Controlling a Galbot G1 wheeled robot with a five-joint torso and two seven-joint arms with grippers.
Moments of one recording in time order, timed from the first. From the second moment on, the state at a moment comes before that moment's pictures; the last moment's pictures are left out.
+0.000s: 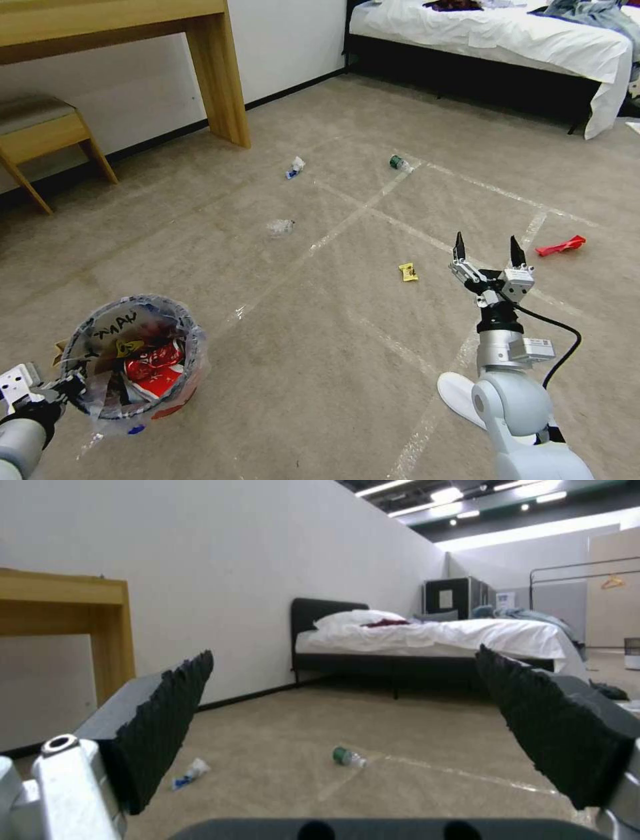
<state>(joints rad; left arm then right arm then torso) 1.68 -1.34 -1.17 -2.23 -0.95 0.69 -0.28 -1.33 1.30 0.57 1.98 0.24 0.27 0.17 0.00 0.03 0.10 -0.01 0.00</state>
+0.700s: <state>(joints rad) 1.68 -1.36 -1.16 -2.22 -0.91 0.67 -0.25 -1.33 1.30 0.56 1.97 0.23 0.27 0.16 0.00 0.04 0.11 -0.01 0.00</state>
